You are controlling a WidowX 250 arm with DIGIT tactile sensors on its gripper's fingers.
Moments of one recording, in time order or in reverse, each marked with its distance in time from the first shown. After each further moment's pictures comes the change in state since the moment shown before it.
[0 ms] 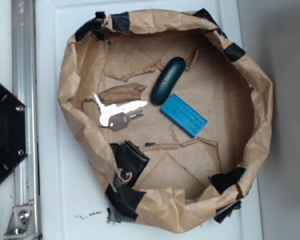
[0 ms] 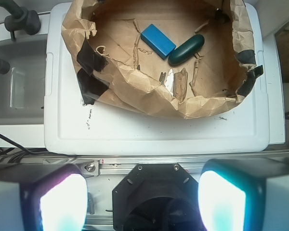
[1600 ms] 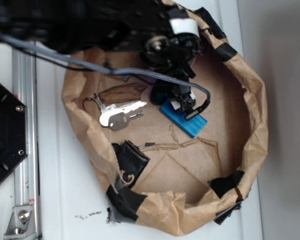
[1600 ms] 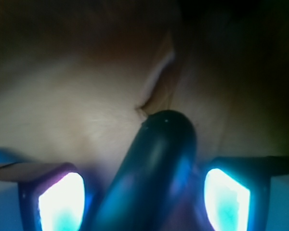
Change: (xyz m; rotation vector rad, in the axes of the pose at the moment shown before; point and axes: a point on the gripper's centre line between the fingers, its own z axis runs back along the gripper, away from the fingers) arm 0.155 0.097 -0.223 0.037 -0.120 0.481
